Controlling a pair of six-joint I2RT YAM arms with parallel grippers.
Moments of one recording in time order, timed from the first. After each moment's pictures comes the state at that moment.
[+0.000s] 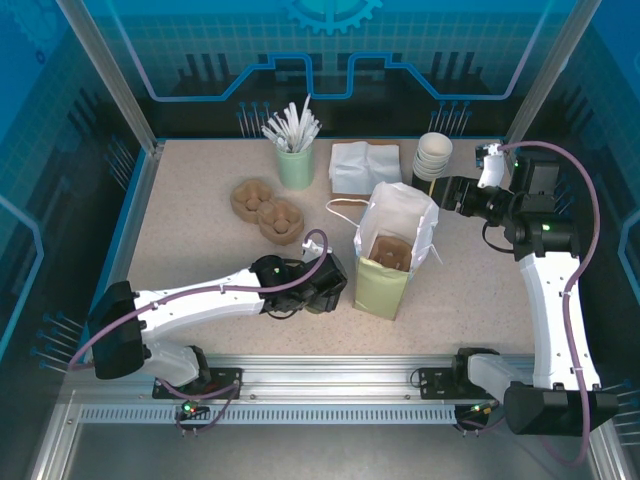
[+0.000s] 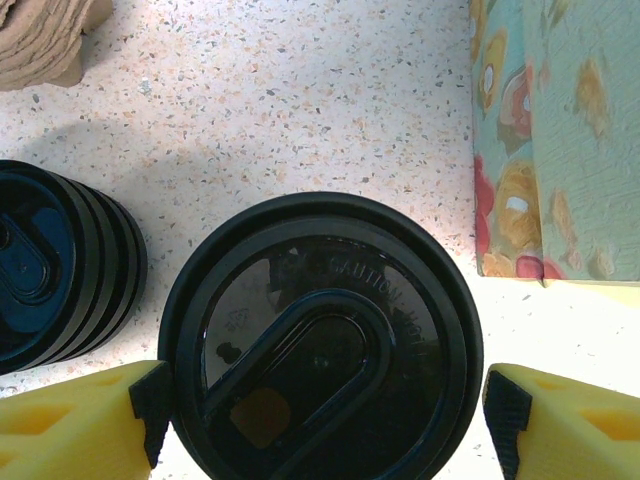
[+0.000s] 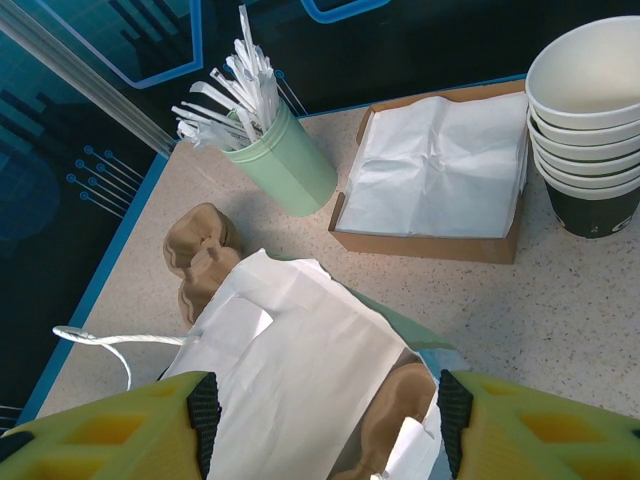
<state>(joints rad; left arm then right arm) -1.07 1.43 1.09 -0.82 -0.37 -0.74 -0.07 1.09 1.32 -0.82 -0.56 0.22</state>
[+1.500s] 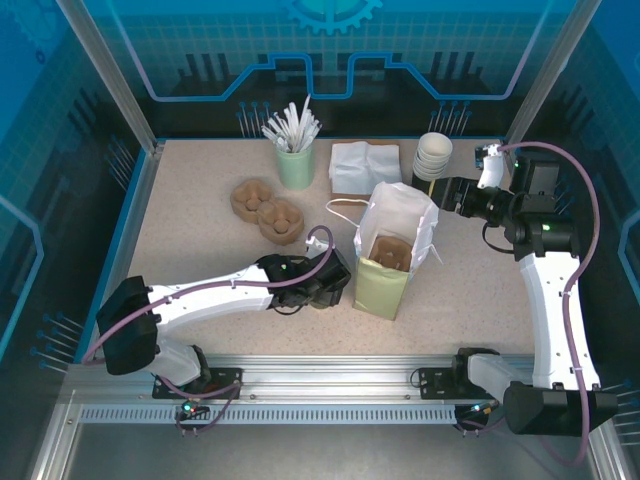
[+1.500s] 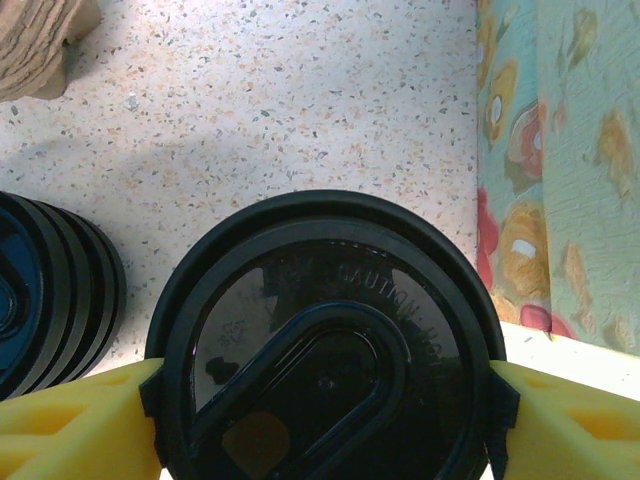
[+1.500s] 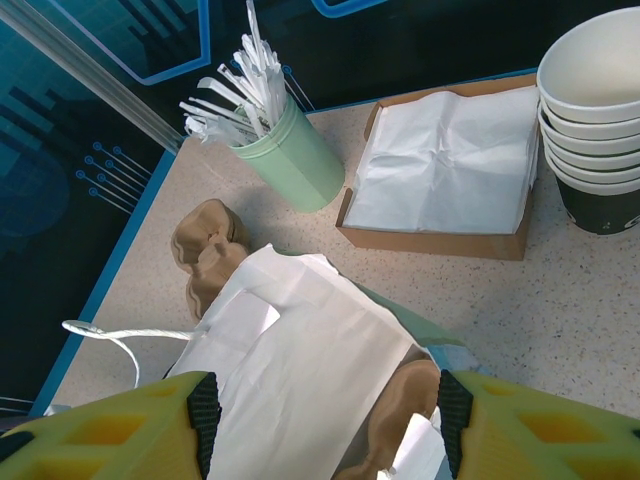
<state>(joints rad) -1.03 1.49 1.09 -0.74 -0.35 -0.75 -0.07 1.09 1.32 -0.82 -0.58 0.22</state>
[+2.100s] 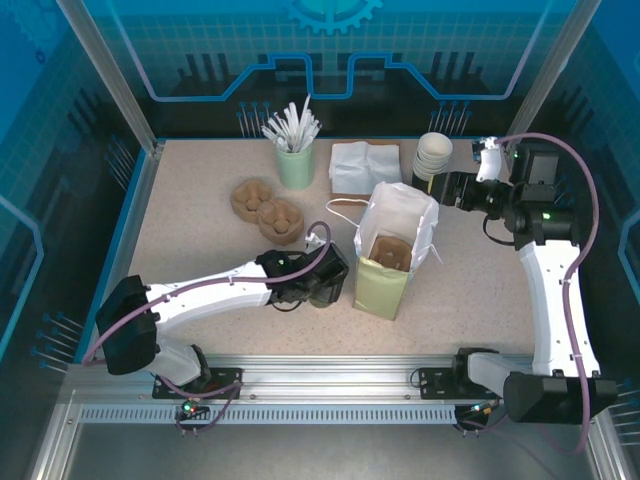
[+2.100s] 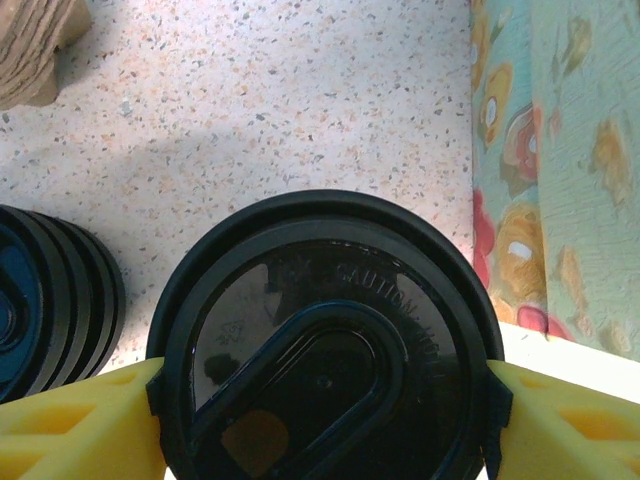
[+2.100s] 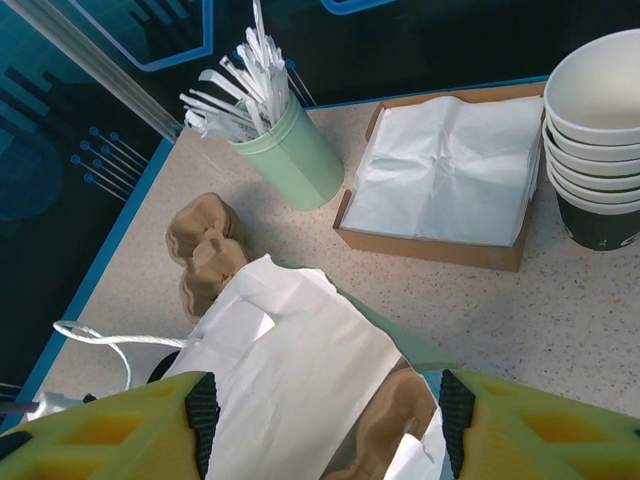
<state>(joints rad) -1.00 1.48 1.10 -0.76 -0.31 -0.70 -0.07 1.15 1.38 -0.85 -0.60 0.16</state>
